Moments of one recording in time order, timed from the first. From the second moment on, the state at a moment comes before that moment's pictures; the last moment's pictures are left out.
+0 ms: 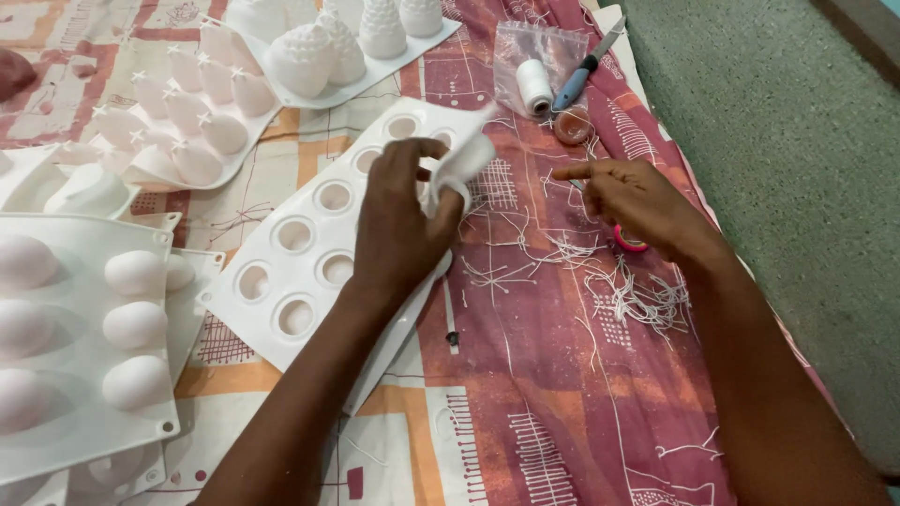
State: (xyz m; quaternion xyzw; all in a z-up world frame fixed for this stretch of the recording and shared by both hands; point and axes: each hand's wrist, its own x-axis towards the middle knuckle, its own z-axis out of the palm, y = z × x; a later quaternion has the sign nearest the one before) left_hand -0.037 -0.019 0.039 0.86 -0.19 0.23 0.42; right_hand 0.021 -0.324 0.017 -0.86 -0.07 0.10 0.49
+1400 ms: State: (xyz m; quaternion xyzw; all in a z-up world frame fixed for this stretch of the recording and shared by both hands) left_hand -0.026 -0.015 0.037 0.74 -0.22 0.14 0.61; right_hand -0.016 -0.252 0.035 -0.73 -0.24 0.08 0.63
